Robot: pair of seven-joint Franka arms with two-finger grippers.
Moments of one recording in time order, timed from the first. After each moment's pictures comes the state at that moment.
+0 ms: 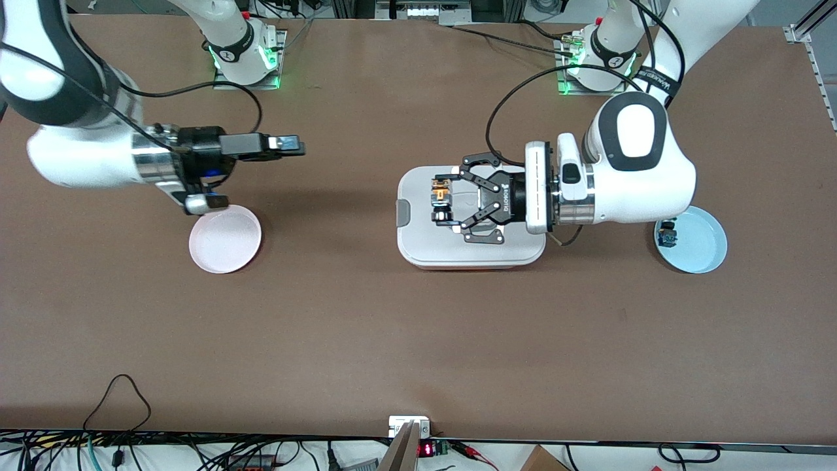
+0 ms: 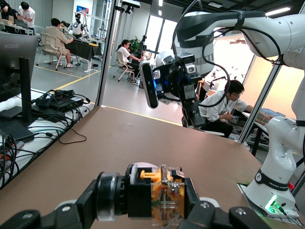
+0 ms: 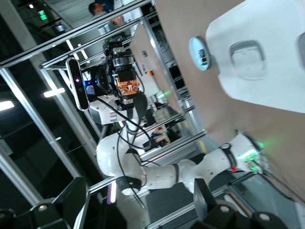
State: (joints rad) left arm 0.11 0.44 -0.63 -1.62 -1.28 2.17 1.63; right arm 0.26 0.17 -0.07 -1.91 1.51 1.62 -0.05
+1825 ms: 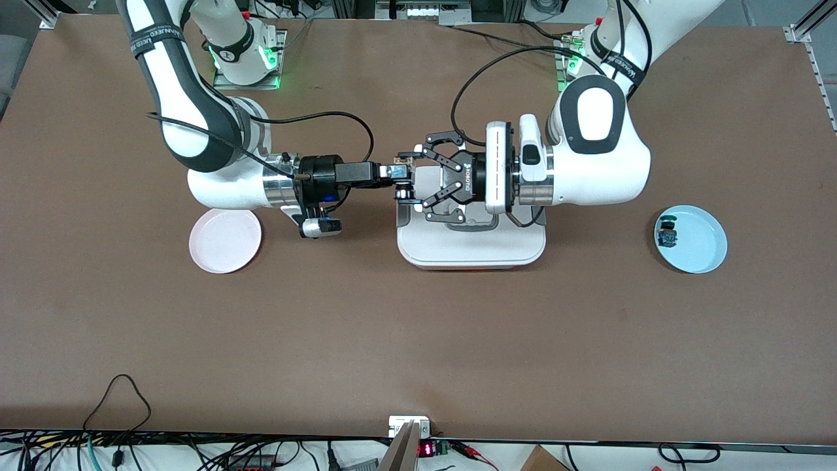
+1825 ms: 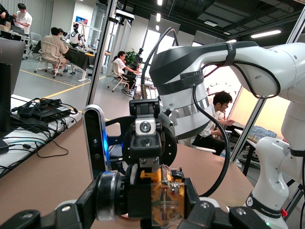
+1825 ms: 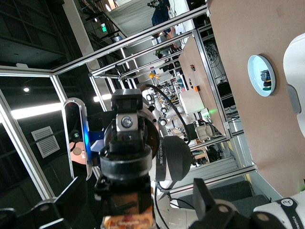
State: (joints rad) left arm 0.04 0.44 -0.66 -1.63 -1.39 2.24 1.63; right arm 0.51 0.37 -0.06 -1.76 1.89 1.86 -0.28
